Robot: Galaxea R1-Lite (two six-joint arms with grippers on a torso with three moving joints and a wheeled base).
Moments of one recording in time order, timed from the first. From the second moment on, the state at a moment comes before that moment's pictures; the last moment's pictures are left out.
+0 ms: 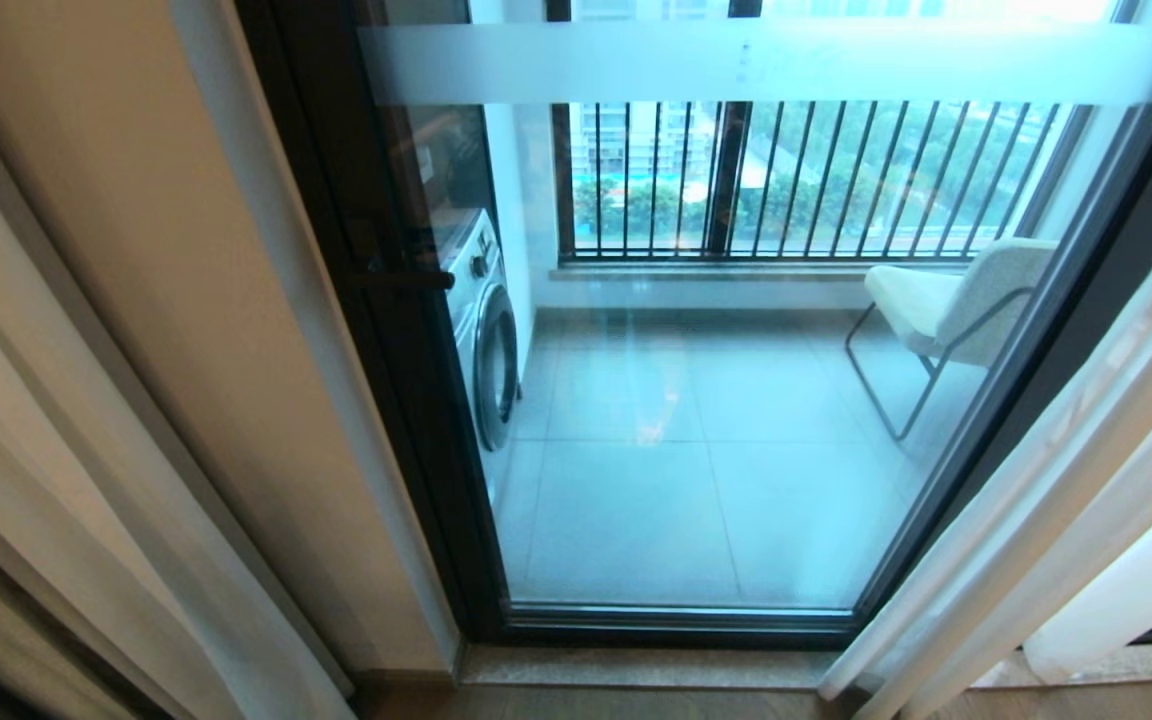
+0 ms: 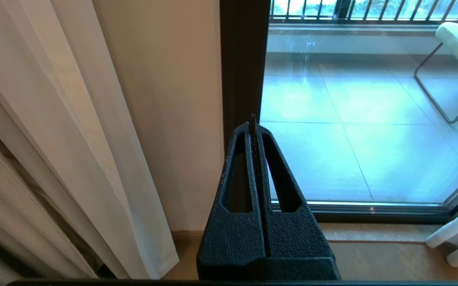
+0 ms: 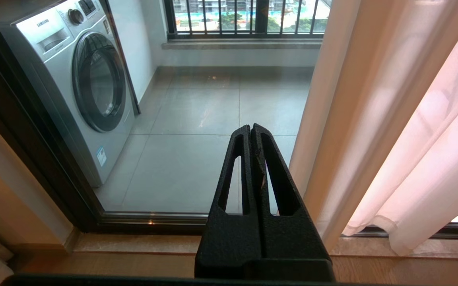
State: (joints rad) left arm 0.00 0.00 0.00 -0.01 -0.02 -0.01; right arm -0.01 0.00 0.00 -0.07 -0.01 0.01
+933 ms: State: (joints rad) left arm 0.00 0.00 0.00 -0.01 -0.02 -0.01; right arm -0.01 0.00 0.00 -0.07 -0.01 0.01
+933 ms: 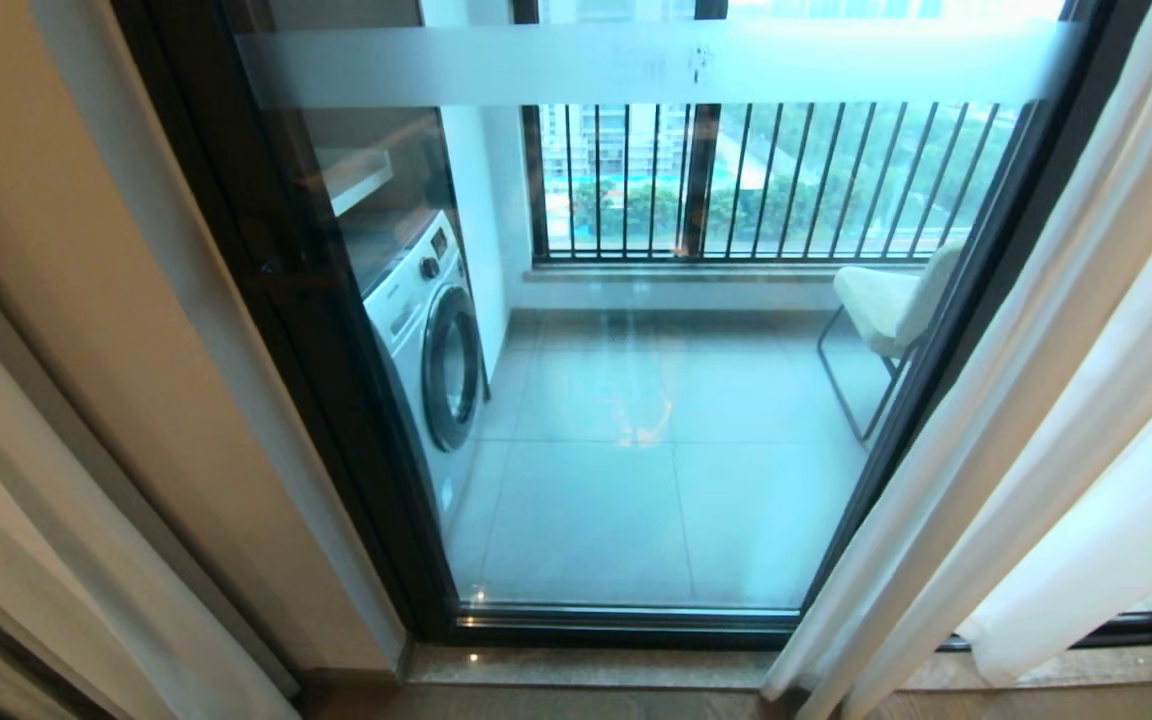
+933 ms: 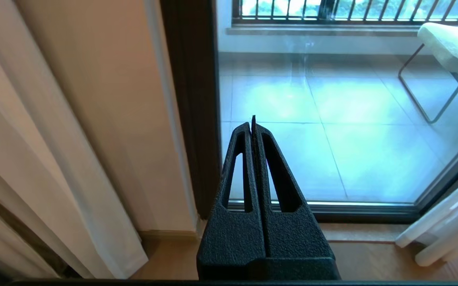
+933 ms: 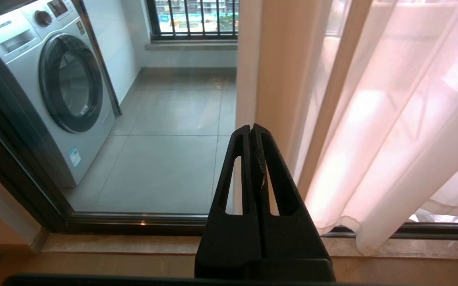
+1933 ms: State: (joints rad) left arm 0.00 0.00 0.00 -0.01 -0.02 -0.01; right arm -0.01 0.00 0.00 -0.07 -0.01 0.01
